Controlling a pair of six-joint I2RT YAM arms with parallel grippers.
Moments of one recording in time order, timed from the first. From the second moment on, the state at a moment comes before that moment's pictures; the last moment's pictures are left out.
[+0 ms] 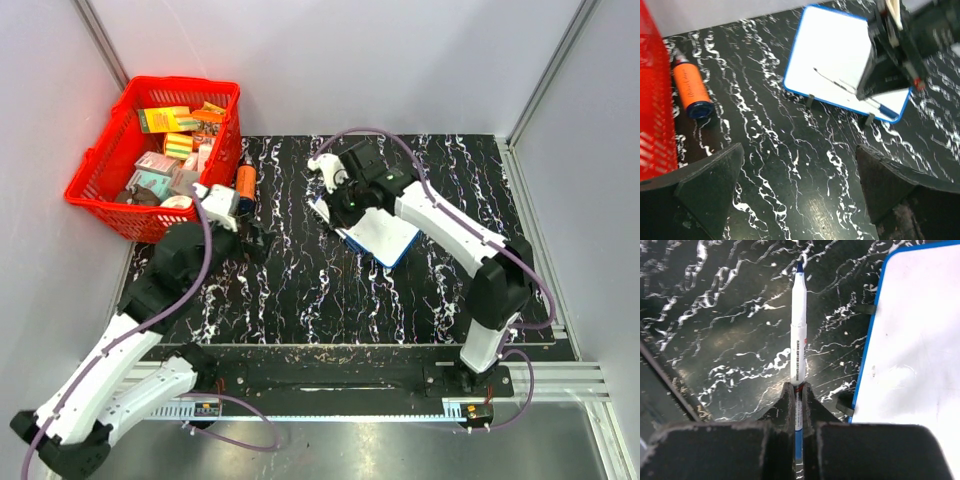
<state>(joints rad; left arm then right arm) -0.55 0.71 0.90 -0.42 -0.08 -0.15 0.68 1.79 1.66 -0.76 -0.23 -0.14</state>
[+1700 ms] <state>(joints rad) -1.09 1.25 0.94 -0.08 -0.19 0.74 0.48 1.78 1.78 -1.23 -0.85 -0.35</state>
